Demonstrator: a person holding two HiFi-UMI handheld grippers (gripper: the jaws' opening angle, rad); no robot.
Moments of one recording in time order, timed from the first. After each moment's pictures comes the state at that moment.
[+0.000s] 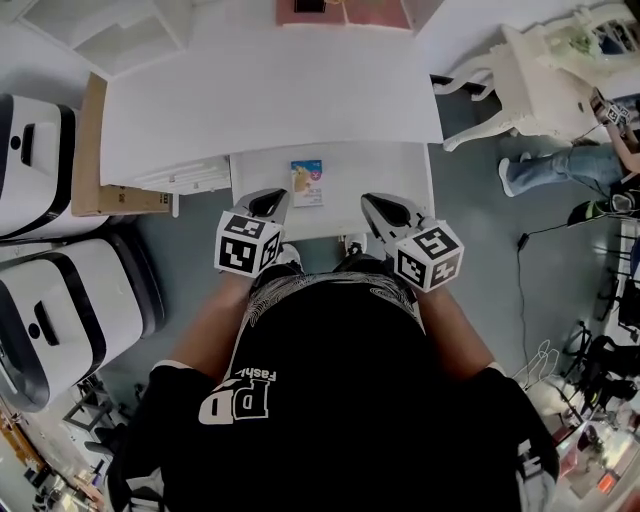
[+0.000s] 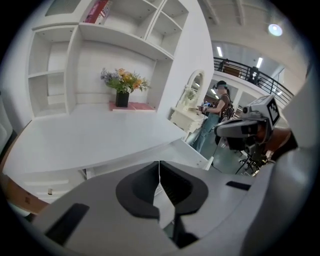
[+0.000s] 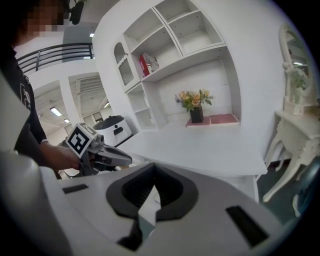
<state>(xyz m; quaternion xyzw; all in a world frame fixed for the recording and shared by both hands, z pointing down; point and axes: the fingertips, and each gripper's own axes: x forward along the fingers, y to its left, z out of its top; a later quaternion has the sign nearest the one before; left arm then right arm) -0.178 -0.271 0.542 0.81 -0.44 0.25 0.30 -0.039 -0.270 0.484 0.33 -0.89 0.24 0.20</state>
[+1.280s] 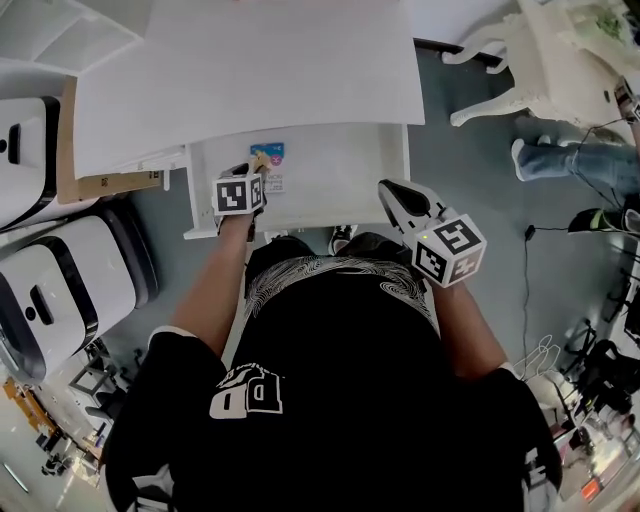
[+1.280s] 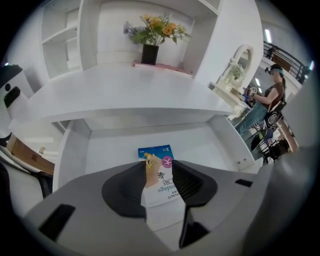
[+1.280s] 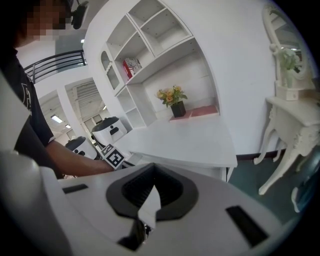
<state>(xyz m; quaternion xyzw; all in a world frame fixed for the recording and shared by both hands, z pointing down) -0.147 -0.326 0.716 0.65 -0.54 0.33 0.42 0.108 -0.320 0.521 0.31 -0.89 0.29 0.20</state>
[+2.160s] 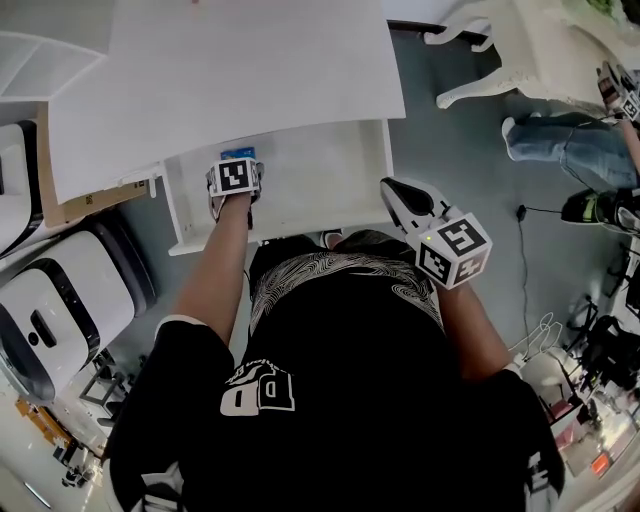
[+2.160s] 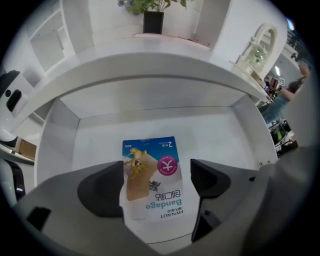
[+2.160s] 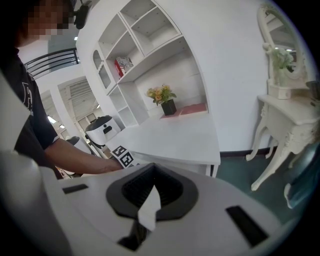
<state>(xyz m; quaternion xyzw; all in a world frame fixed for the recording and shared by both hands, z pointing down) -0.139 -0.352 0.785 0.57 -0.54 0.42 0.46 0.151 -0.341 0.533 0.33 -0.87 0.30 0.21</state>
